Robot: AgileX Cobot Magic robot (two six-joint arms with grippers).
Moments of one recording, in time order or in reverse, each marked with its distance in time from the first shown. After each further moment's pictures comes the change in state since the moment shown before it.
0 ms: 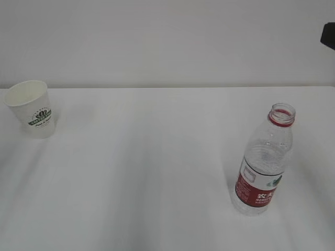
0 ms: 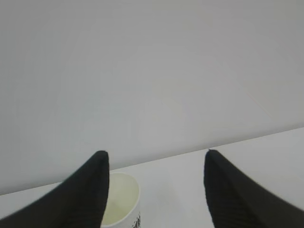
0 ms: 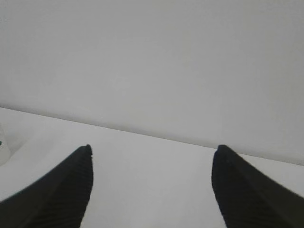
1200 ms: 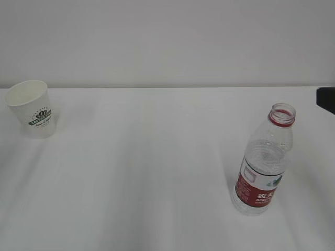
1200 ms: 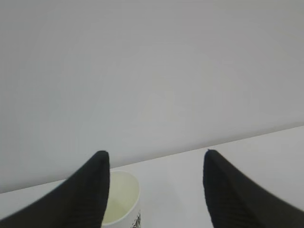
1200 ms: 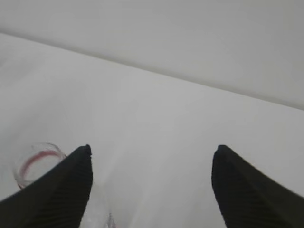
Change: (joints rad) left arm 0.000 0.000 0.000 0.000 0.004 0.000; right arm 0.014 -0.029 0.094 -0.453 -0.035 0.295
